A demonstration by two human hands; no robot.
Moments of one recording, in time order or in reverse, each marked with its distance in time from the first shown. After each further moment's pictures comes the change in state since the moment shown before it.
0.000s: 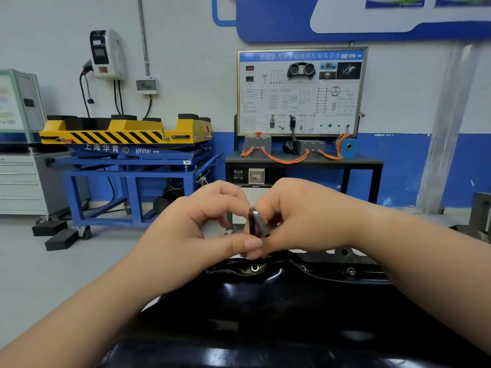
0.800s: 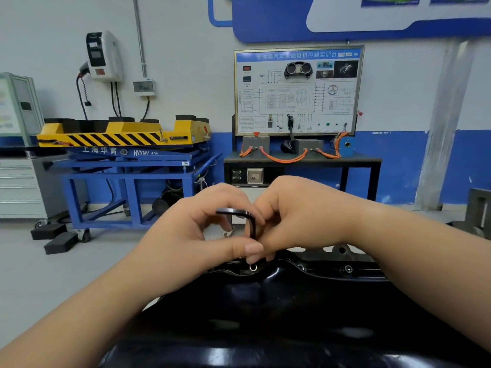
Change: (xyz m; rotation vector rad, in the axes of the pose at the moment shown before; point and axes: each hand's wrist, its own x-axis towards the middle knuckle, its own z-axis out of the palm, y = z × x) left_hand 0.001 0.000 0.000 -0.027 -0.057 0.026; right_hand -0.002 0.001 -0.001 0.079 -0.023 0.048
